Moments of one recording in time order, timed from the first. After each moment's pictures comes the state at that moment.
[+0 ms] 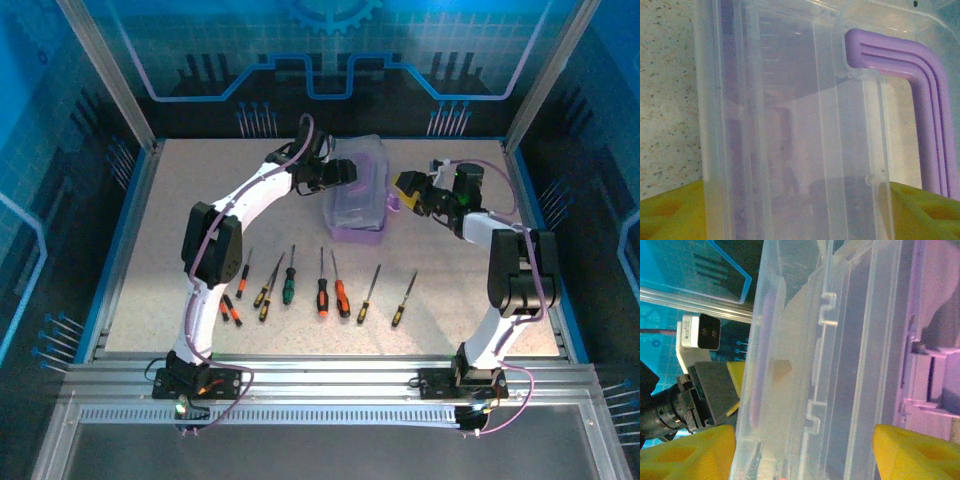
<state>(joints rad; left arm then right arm) -0.43 2.23 1.95 -0.51 0.32 -0.61 -0.03 1.77 1.00 0.32 -0.89 0.86</state>
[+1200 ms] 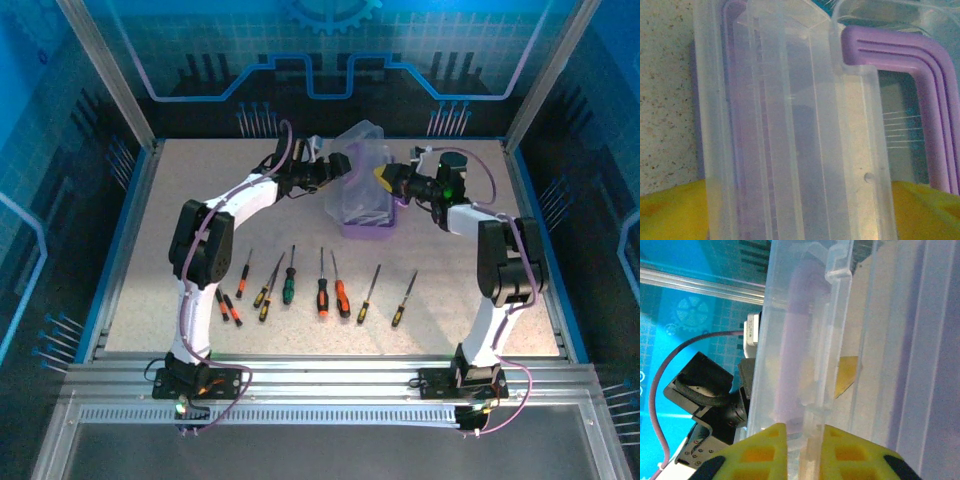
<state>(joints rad) -0.36 2.17 1.70 -0.10 0.53 -0.79 0.07 1.88 1.09 0.57 -0.95 1.15</state>
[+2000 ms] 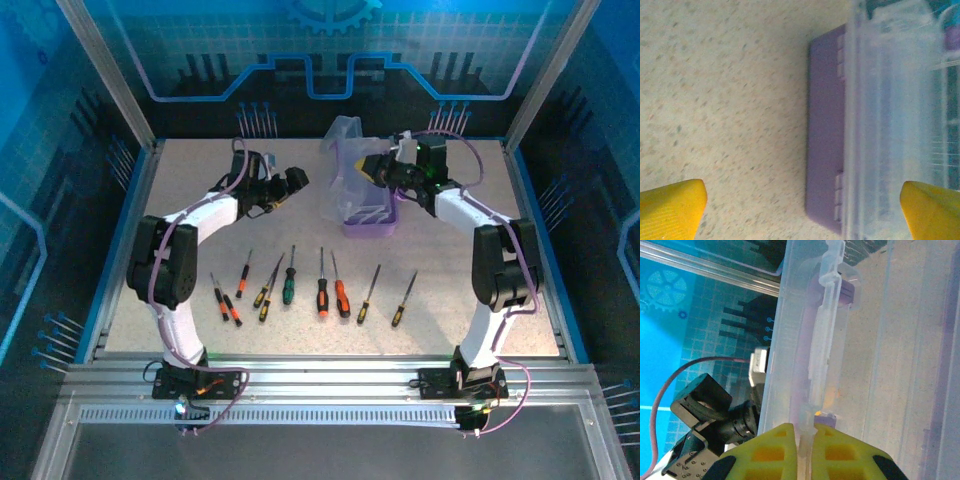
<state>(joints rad) -0.20 1.88 1.25 -0.06 0.46 -0.77 0.19 1.85 1.30 0.19 -0.83 0.93</state>
